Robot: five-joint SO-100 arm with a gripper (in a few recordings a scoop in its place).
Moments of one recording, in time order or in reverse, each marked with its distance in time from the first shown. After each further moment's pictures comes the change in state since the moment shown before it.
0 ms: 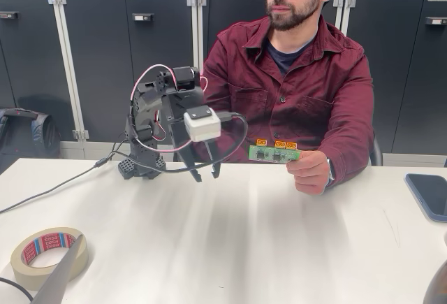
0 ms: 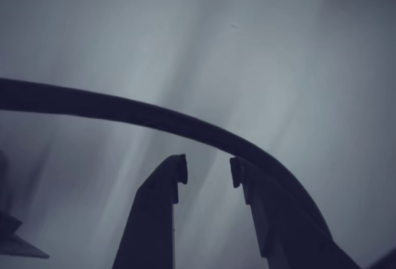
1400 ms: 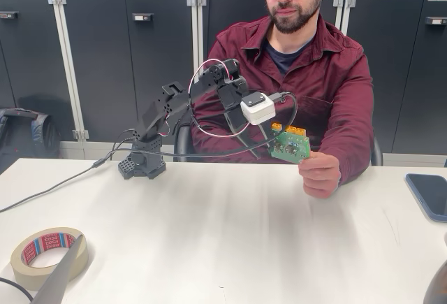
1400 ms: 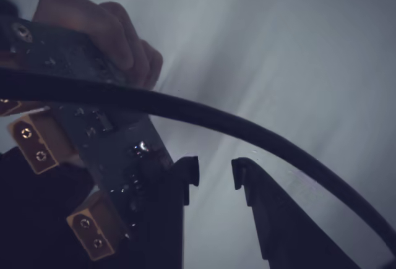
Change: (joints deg) arm -29.3 0.0 2.3 0.1 24.9
